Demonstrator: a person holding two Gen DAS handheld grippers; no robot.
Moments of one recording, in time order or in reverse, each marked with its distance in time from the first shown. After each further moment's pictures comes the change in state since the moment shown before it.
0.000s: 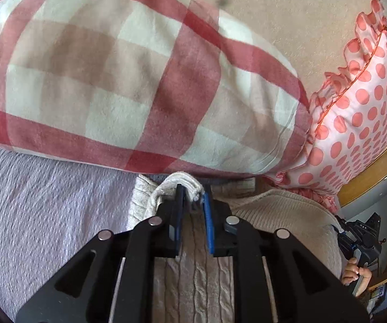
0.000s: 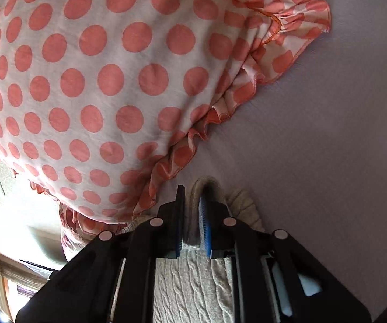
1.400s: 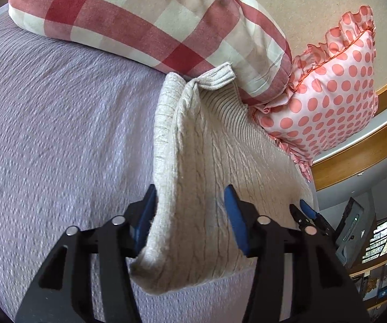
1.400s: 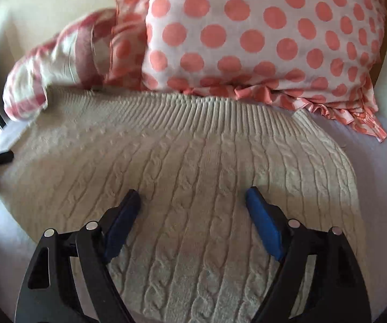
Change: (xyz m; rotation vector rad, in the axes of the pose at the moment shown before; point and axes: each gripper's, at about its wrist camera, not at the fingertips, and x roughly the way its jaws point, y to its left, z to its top) left arm -0.039 0.030 -0.078 -0.109 0.182 -0.103; right arm 0.043 0.122 -0.182 -0.931 0.067 -0.403
